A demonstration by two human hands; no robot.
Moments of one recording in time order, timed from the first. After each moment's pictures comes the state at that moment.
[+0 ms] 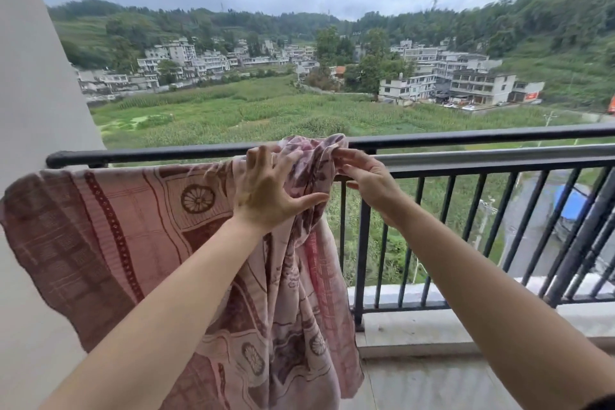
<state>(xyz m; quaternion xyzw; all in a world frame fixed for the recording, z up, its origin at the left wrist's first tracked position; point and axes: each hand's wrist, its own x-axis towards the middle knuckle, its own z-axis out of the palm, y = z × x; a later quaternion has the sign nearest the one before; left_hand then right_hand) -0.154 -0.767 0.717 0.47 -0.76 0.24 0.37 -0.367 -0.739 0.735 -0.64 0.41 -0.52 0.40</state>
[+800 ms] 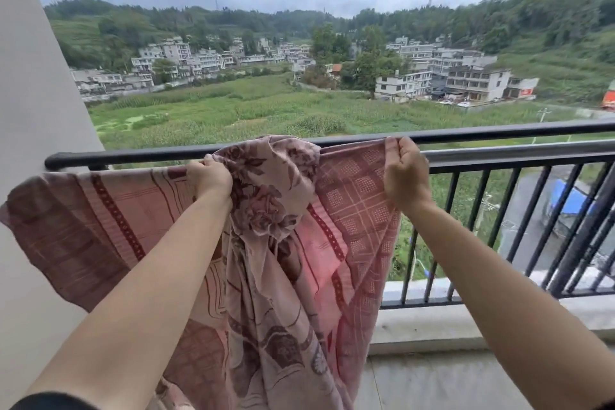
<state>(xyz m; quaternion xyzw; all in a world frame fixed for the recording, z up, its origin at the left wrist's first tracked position) 0.009 -0.808 0.731 0.64 -0.32 -0.25 0.65 -0.281 -0.747 0.728 -0.56 0.55 -0.61 0.13</state>
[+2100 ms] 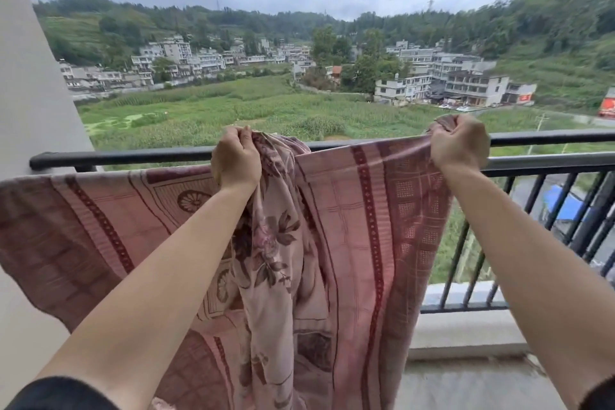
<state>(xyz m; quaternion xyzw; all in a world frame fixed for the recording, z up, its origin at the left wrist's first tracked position) 0.038 -0.806 0.762 0.61 -0.54 0.02 0.58 -0.283 -0.772 0.782 -0.43 0.71 -0.55 -0.01</state>
